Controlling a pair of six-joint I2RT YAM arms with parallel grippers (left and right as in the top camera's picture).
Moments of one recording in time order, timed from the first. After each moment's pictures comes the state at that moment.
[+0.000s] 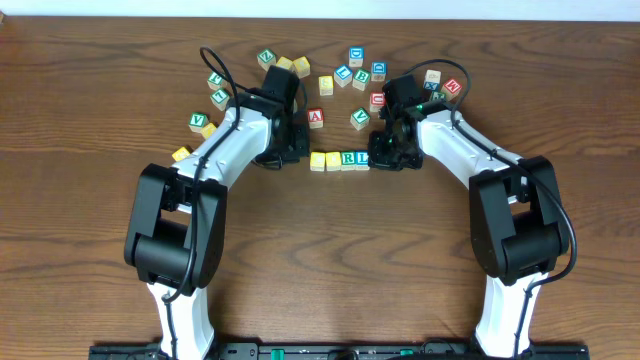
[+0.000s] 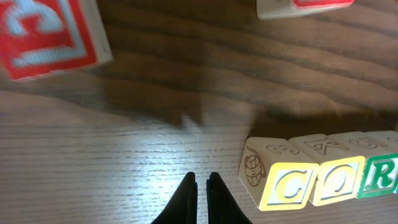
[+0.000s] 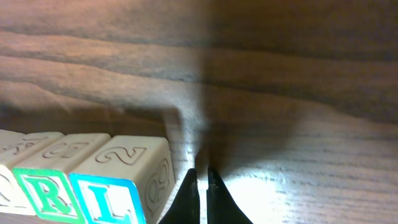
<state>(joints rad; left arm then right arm) -0.33 2.03 1.43 -0.74 0.17 -0.43 0.33 2.09 1.43 -0.72 -0.22 0.41</state>
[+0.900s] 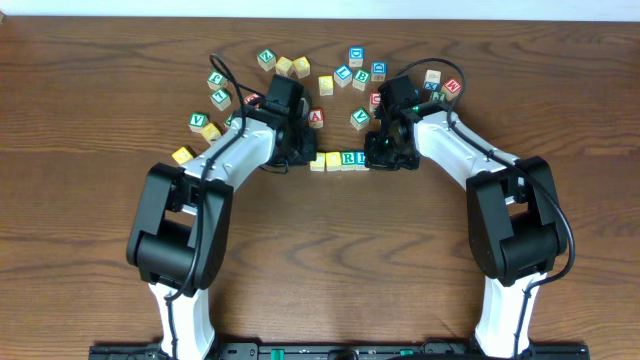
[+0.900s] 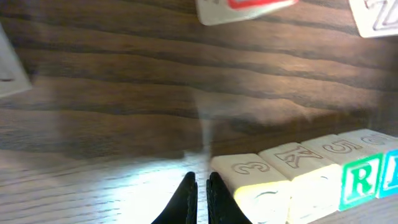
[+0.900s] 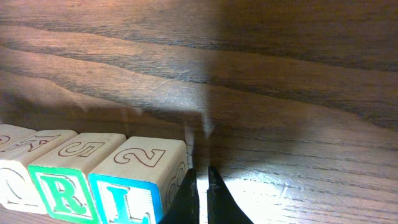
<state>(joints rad) -0.36 2.03 1.36 -0.57 0.24 -0.38 0.35 2.09 1.43 -0.70 -0.22 0.39</state>
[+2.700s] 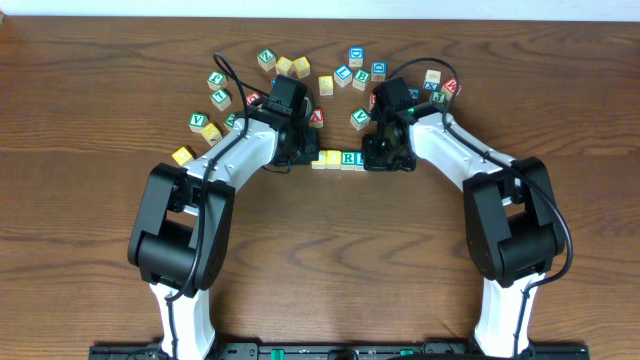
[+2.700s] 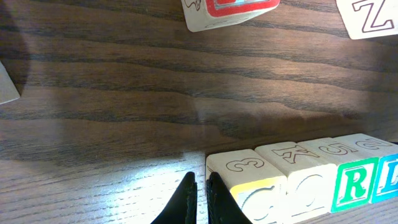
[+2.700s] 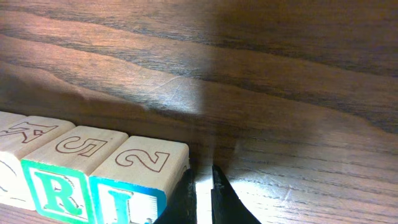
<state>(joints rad) -0.36 2.03 1.36 -0.55 0.23 -0.38 0.36 2.09 1.43 -0.70 -0.18 0.35</state>
